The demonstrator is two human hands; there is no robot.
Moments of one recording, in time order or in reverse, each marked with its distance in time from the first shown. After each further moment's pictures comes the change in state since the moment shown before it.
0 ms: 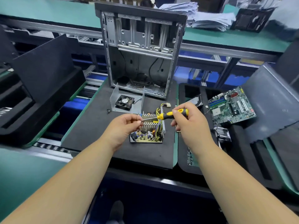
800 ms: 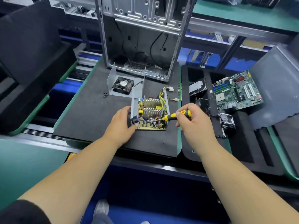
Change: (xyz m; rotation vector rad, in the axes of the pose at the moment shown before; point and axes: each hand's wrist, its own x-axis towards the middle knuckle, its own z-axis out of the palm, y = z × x) left_hand 0.025 -0.096 -0.032 0.813 0.103 0.093; right_hand -0.009 0.047 0.018 -0.229 0.012 0.080
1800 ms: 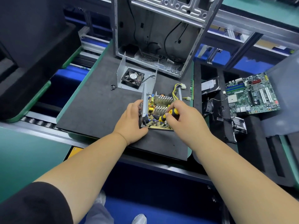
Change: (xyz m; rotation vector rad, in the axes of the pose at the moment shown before) left_hand 0.013 -0.021 0.015 -0.041 -0.014 0.114; right_hand 0.030 -0.016 0.052 -0.460 -0.247 -0.174
